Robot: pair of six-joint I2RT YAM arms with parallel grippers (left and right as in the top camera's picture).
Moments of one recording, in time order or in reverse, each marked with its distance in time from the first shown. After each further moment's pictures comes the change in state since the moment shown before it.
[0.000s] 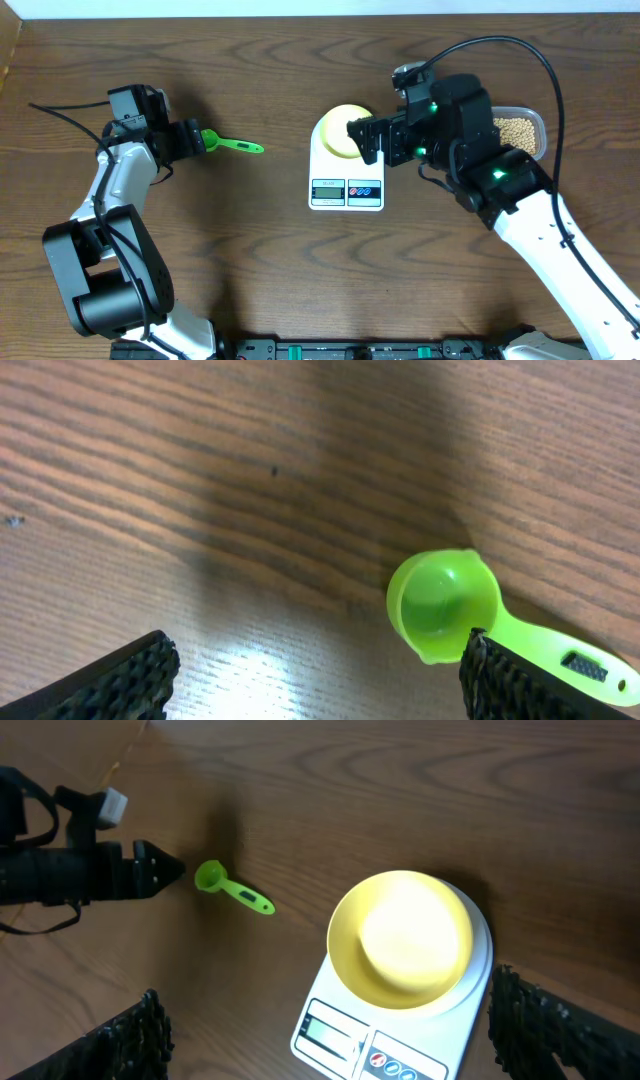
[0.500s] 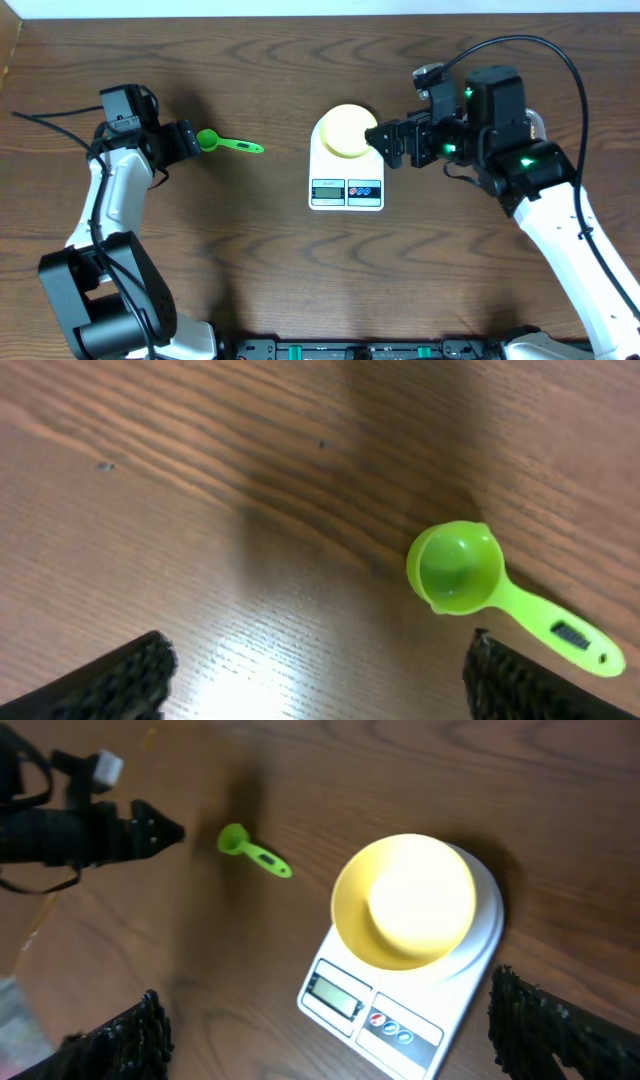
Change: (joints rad) left arm 0.000 -0.101 0.000 -0.119 -0.072 -0.073; right arm -0.144 0.000 0.000 -0.093 -0.243 -0.099
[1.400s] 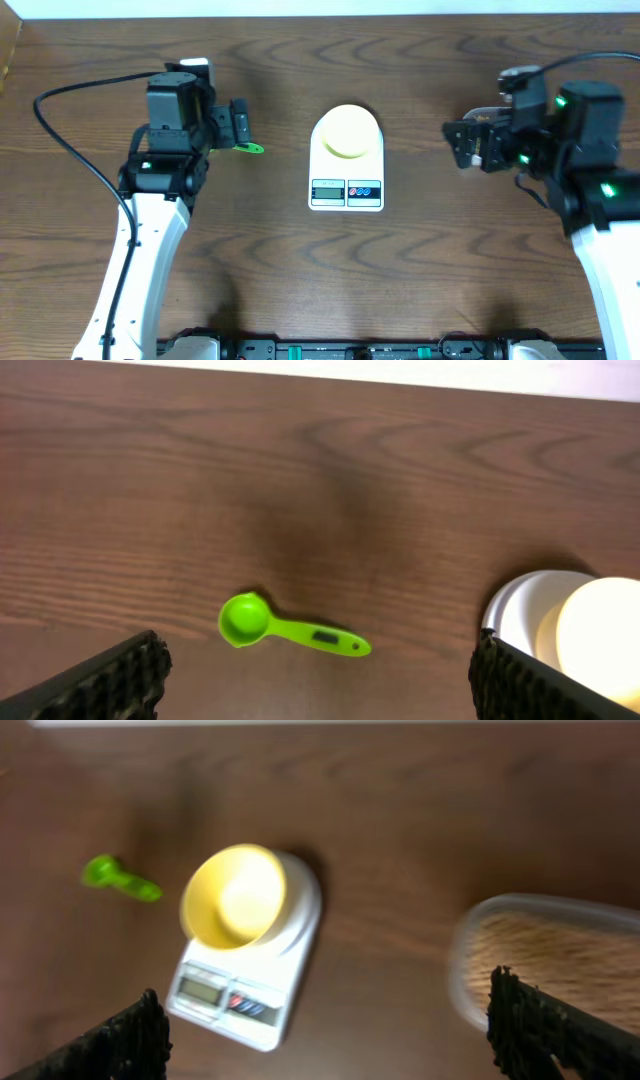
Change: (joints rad) left arm -0.327 -0.360 -0.002 0.003 -0.055 0.006; right arm -0.270 -0.166 0.000 -0.190 0.094 -0.177
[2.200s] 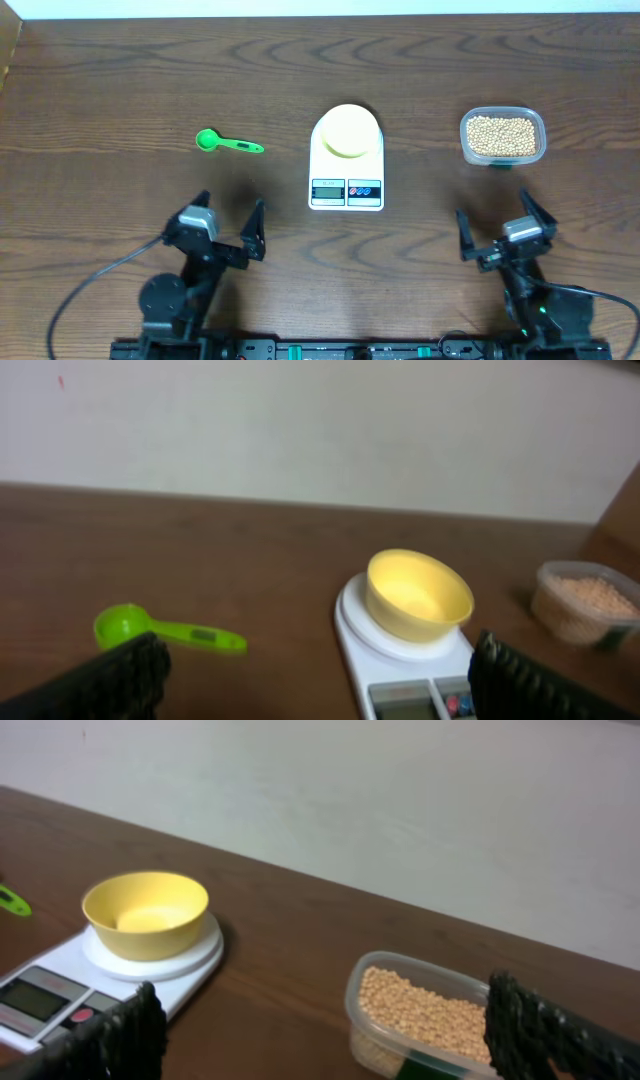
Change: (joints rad) left arm -0.009 -1.175 -0.889 0.327 0.286 -0.081; right arm -0.005 -1.193 -1.077 0.584 0.169 -0.214
